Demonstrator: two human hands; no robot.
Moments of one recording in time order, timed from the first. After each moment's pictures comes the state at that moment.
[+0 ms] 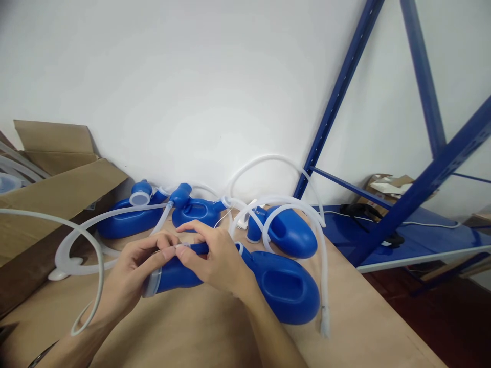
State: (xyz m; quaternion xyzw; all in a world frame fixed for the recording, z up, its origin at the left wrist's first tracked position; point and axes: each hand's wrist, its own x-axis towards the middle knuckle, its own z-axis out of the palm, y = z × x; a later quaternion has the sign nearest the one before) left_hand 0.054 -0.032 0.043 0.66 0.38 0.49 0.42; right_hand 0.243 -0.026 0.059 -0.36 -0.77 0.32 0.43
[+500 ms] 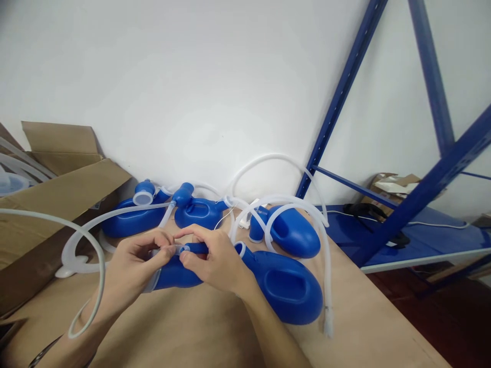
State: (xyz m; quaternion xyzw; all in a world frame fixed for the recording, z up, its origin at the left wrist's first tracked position) left_hand 0.051 -0.028 0.048 0.67 0.43 0.51 0.32; right_hand 0.240 -0.022 0.053 -0.33 -0.76 0.36 0.42
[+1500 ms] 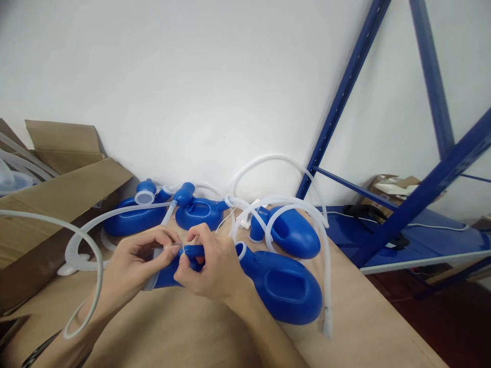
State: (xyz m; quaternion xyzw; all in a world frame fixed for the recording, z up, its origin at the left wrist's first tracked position) left_hand 0.044 -0.030 0.047 0.72 0.39 0.48 0.32; right_hand 0.225 -0.031 0.034 -0.34 -0.77 0.11 0.53
